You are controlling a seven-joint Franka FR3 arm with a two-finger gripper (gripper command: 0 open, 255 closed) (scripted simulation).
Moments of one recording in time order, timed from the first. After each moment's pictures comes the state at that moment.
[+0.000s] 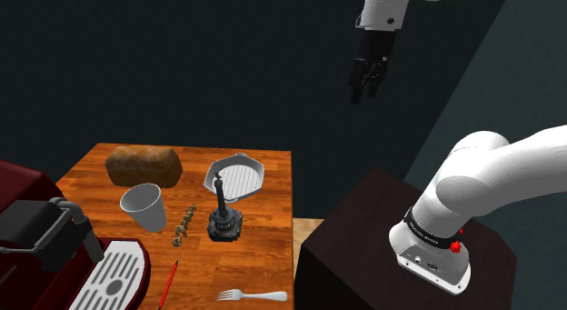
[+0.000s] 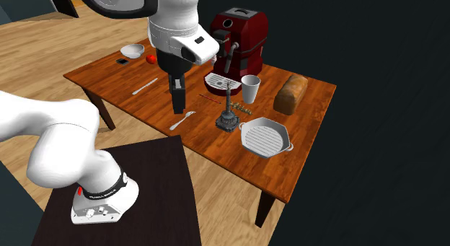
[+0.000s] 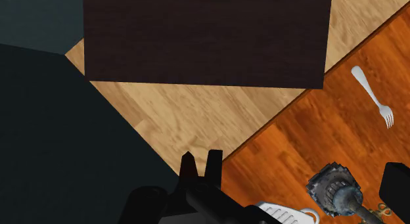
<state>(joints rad) -0.01 -0.76 -0.06 -2.42 0.12 1.52 -0.05</state>
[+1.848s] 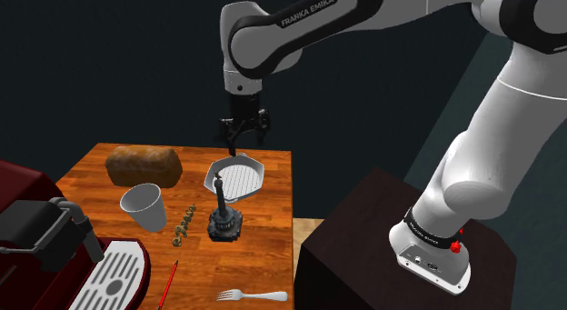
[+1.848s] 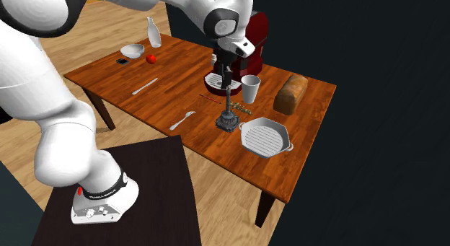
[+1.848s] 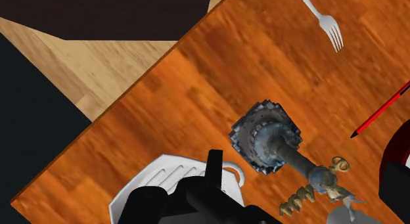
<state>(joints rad) 0.15 0.04 0.30 -2.05 0.21 2.00 0.40</state>
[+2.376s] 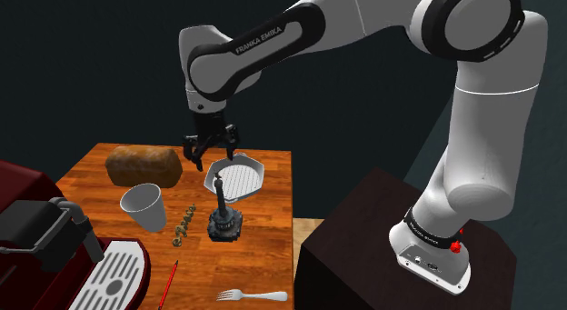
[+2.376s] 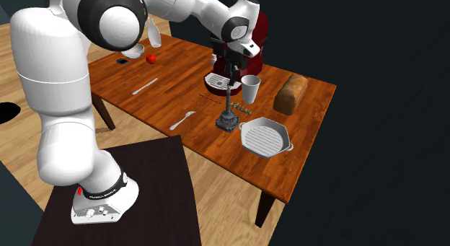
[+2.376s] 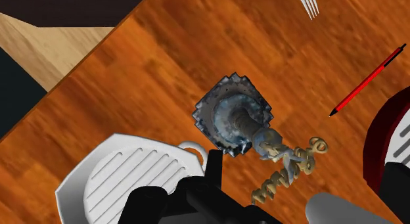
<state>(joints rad) 0.22 0.33 0.32 -1.78 0.12 2.03 0.54</state>
